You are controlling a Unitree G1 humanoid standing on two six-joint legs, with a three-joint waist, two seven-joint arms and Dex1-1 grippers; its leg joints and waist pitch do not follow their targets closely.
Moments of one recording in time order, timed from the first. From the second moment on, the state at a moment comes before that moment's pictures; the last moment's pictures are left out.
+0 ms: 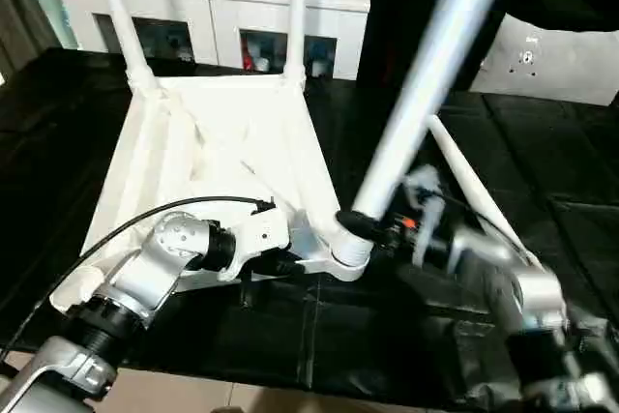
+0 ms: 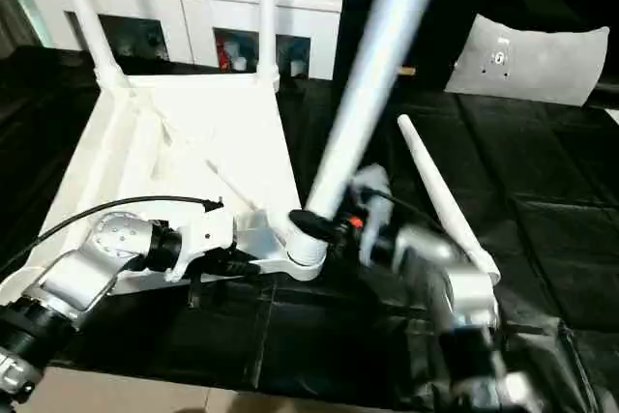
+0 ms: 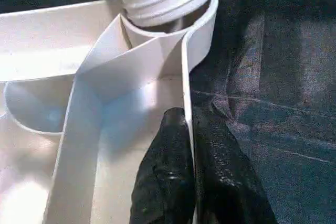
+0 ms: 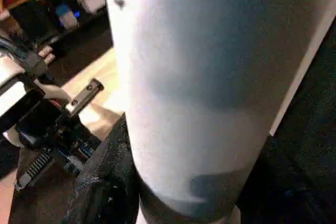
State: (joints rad) left arm -0.48 0.50 -0.44 0.34 -0.03 0.12 -1.10; right arm -0.32 -0.25 0.01 0.26 0.47 0.46 0.85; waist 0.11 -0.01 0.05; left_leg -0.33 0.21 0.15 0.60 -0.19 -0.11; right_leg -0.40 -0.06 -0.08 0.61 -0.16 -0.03
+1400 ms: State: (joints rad) left arm -0.59 0.59 -0.44 0.40 0.00 0.09 -1.27; right arm -0.38 -0.32 0.26 0.25 0.23 0.16 1.01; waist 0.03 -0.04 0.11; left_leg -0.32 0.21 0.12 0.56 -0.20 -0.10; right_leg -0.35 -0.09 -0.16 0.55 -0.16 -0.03
